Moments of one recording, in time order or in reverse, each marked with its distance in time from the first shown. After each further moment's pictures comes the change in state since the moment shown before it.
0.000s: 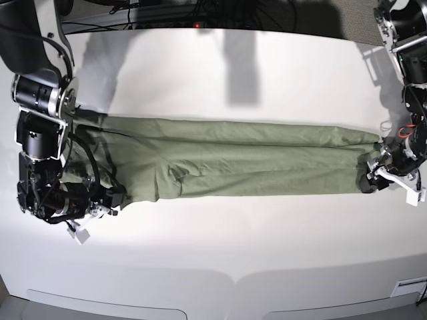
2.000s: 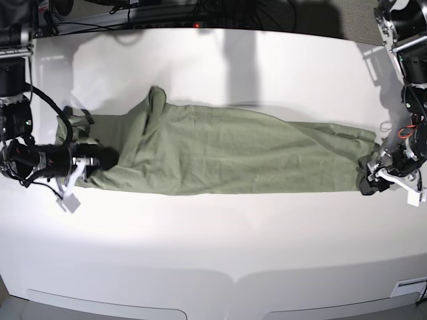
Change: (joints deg) left arm 0.0 0.0 0.0 0.0 -2.1 0.2 0.0; right arm -21.0 13.9 -14.5 30.3 31.5 0.2 -5.1
